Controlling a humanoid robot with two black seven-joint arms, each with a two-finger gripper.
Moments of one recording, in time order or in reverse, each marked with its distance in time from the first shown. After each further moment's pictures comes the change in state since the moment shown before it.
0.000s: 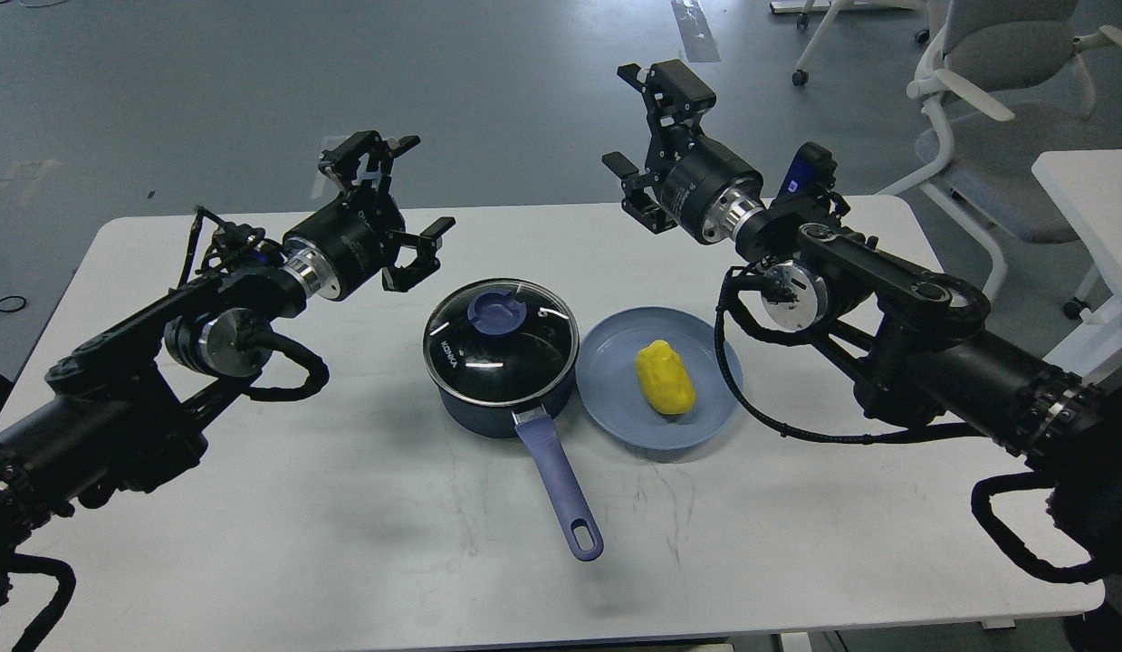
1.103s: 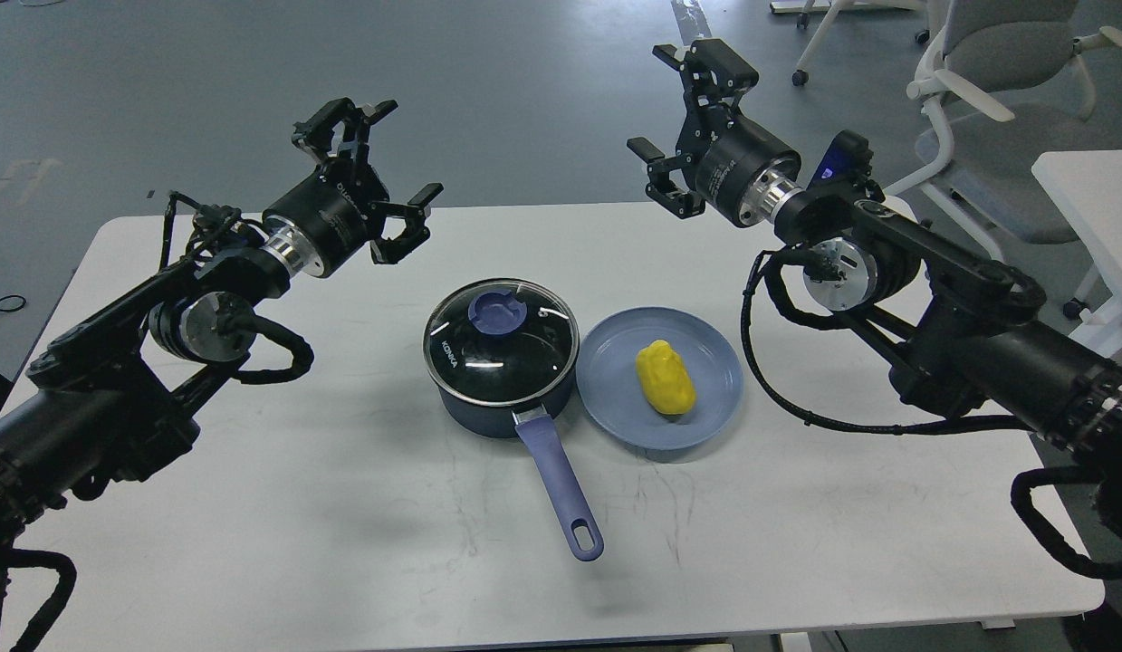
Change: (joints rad) left arm 0.006 0.003 -0.083 0.002 -0.005 -0.043 -0.010; right arm 0.002 -0.078 0.039 0.048 0.099 0.047 -0.049
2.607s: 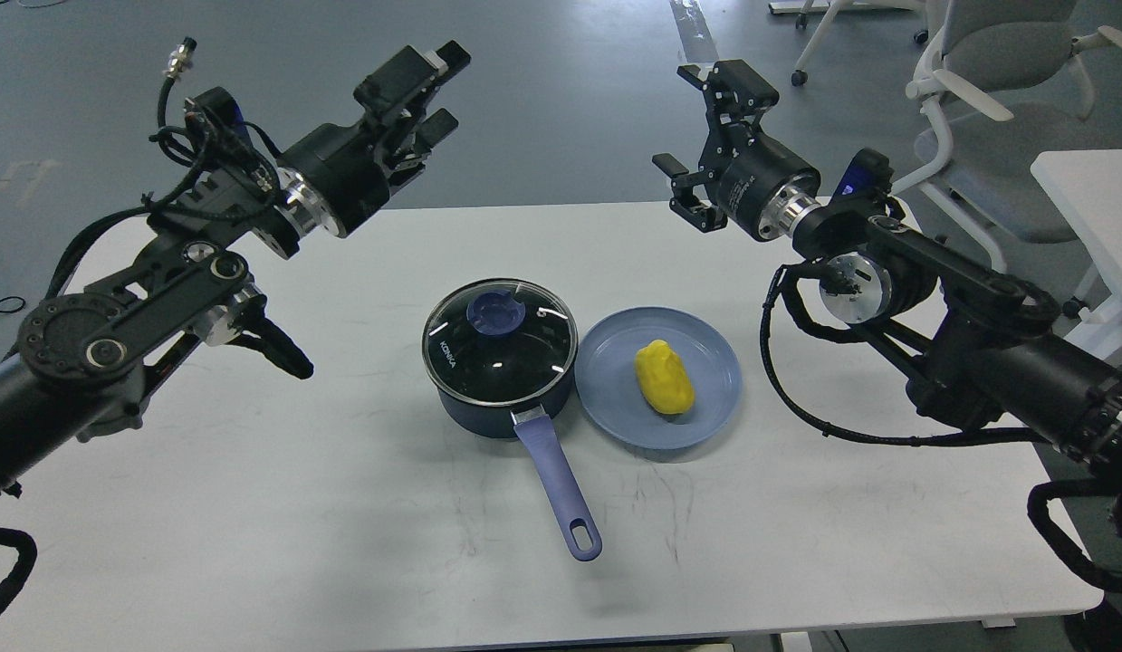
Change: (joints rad) left arm -0.072 0.079 0.044 -0.247 0.933 0.207 -0.189; right arm -0.032 -0.035 -0.004 -0.004 0.000 -0.015 0.010
